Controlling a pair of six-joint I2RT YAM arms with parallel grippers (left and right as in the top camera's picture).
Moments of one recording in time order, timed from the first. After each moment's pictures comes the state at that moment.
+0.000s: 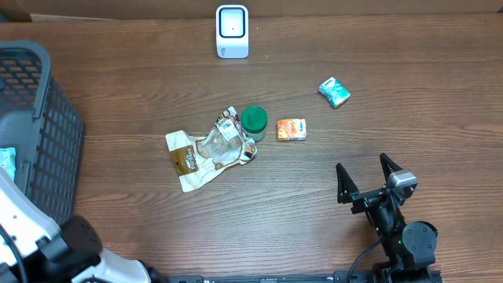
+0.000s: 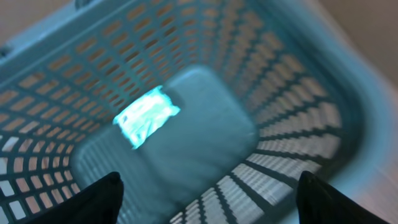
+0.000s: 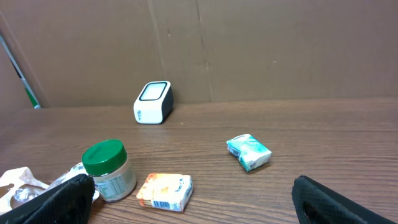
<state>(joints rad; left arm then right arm) 0.62 1.81 2.30 -1.44 -0.19 -0.28 0.12 0.01 0.02 -0.02 -0.15 0.15</state>
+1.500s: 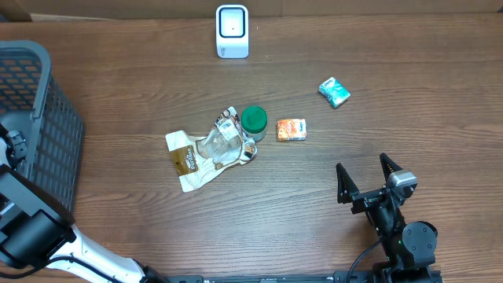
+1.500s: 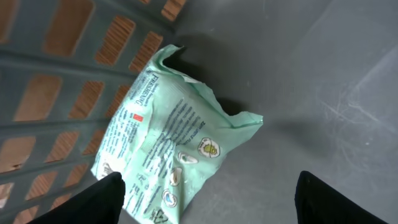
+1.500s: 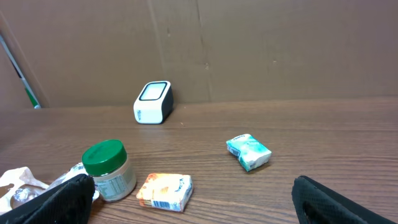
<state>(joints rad) 0.78 2.03 1.55 -0.67 -0.30 0.22 0.12 0.01 0.02 -0.02 -0.15 0.15</state>
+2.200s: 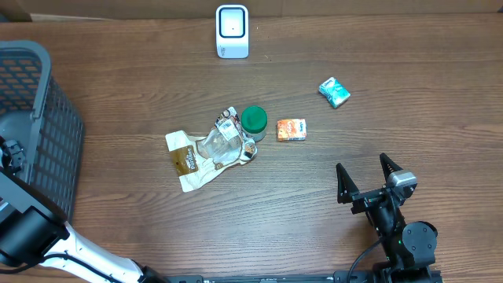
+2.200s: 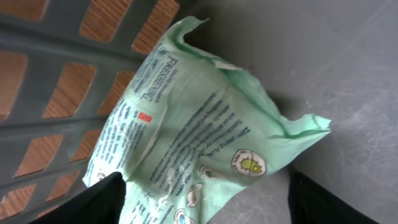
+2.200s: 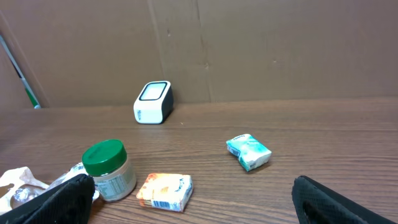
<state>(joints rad) 0.82 2.09 1.54 -0.64 -0.30 0.24 0.12 0.01 0.02 -0.02 -0.15 0.15</state>
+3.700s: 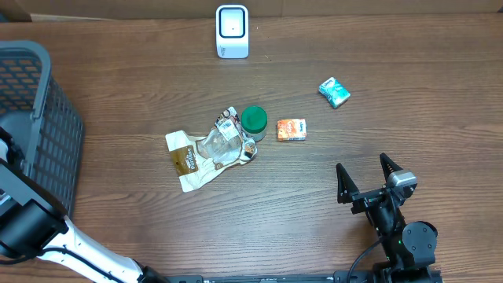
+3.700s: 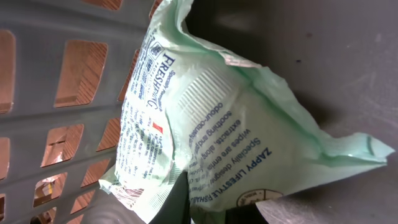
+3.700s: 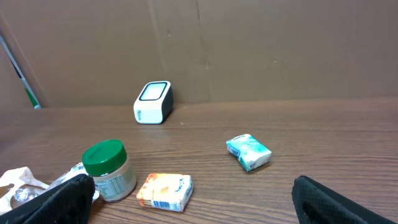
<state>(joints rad) 0.80 2.15 1.57 -0.68 -0.49 0.28 0.12 0.01 0.02 -0.02 -0.15 0.15</state>
